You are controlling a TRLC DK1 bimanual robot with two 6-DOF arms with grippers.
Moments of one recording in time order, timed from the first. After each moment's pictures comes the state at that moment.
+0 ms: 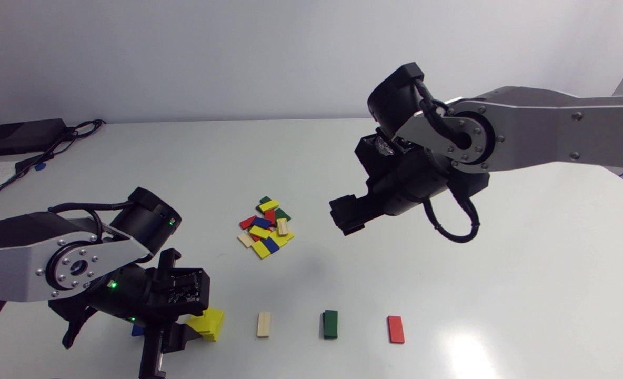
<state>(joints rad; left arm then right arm) -0.42 1.31 0.63 -0.65 0.14 1.00 0.55 1.57 1.18 -0.57 -0.04 0.07</state>
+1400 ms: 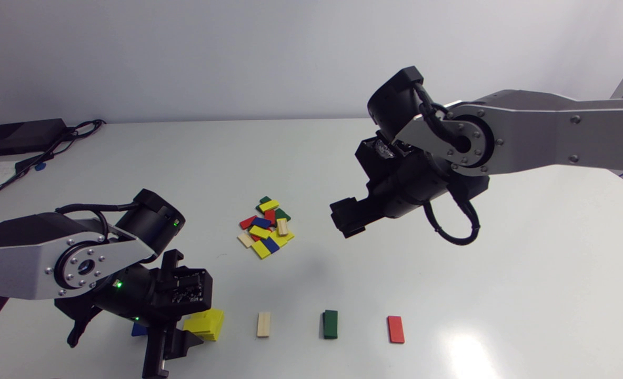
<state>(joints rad) -0.42 1.34 0.63 -0.63 0.14 1.00 0.55 1.57 1.17 -0.57 -0.04 0.07</state>
